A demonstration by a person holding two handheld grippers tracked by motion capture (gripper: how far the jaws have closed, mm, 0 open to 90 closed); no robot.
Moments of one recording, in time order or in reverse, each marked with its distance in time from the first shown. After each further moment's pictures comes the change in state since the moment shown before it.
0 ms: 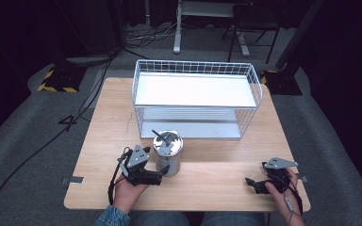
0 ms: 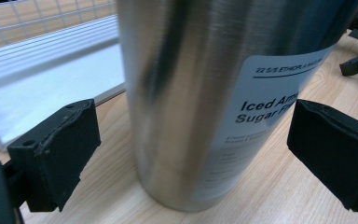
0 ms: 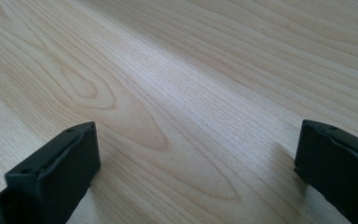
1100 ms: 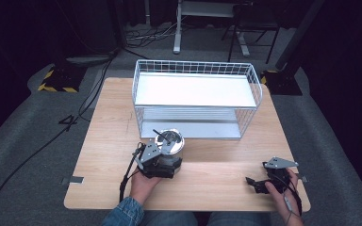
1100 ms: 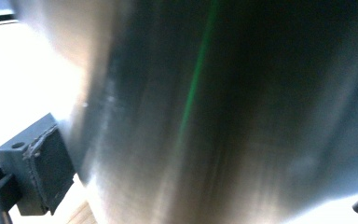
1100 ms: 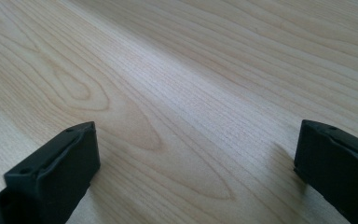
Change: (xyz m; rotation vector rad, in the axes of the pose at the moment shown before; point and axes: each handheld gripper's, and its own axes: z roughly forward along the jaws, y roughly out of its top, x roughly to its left) left arm 0.000 0.000 0.048 -0.122 -0.035 -0.007; right arm 0.000 0.000 0.000 0.000 -0.017 0.012
